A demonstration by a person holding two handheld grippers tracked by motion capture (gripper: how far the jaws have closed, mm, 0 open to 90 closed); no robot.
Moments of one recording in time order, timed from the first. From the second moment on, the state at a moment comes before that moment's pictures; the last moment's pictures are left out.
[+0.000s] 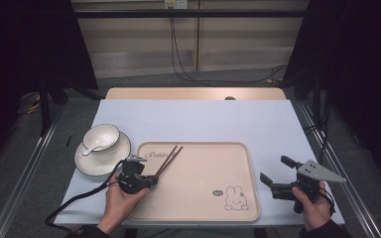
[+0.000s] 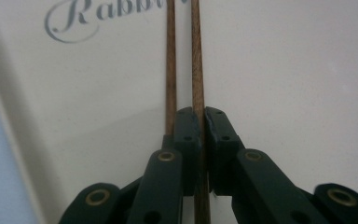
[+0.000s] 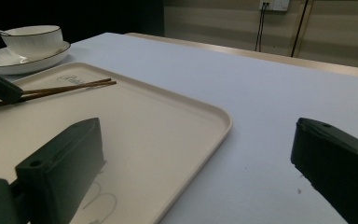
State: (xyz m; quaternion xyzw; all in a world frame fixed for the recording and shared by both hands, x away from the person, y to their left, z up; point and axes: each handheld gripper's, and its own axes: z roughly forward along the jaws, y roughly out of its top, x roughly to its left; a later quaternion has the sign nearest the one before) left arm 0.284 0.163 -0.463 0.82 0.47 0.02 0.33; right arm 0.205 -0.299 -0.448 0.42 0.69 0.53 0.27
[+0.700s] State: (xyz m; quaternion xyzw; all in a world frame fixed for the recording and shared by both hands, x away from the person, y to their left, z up) left arm 0.281 0.163 -0.462 0.82 0.44 0.03 0.35; right arm 0.205 -0.299 -0.448 0.42 0.69 0.52 0.27
